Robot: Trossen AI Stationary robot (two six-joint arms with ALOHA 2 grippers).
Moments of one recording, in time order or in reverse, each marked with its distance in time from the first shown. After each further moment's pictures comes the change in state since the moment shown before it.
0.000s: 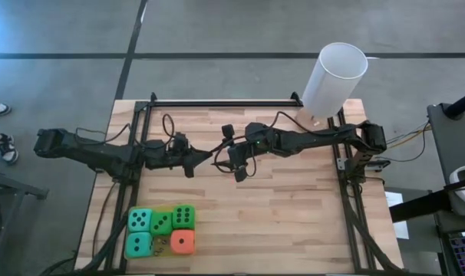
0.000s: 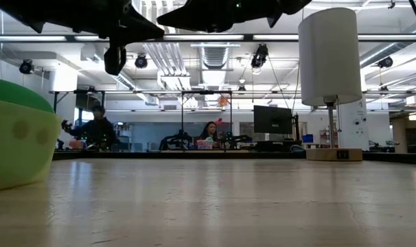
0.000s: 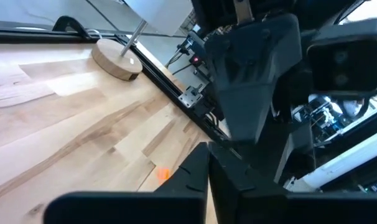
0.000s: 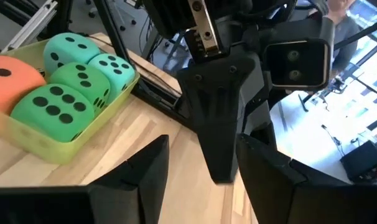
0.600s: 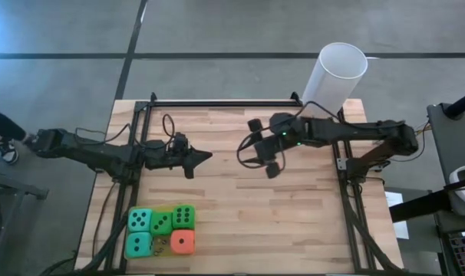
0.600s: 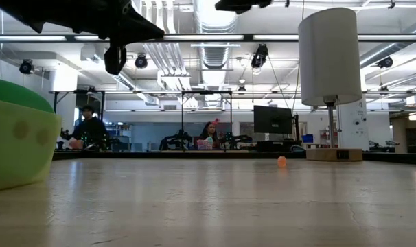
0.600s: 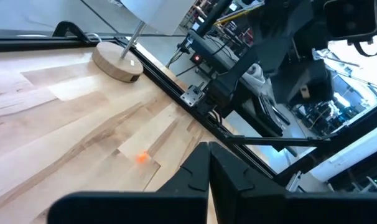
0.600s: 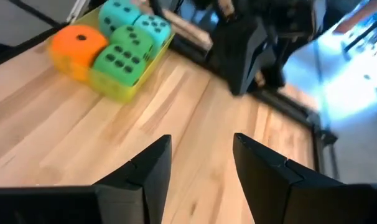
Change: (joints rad) left arm 0.001 -0.002 0.002 -0.012 0.004 0.049; right arm -0.002 -0.316 -0.002 -0.574 0.002 0.024
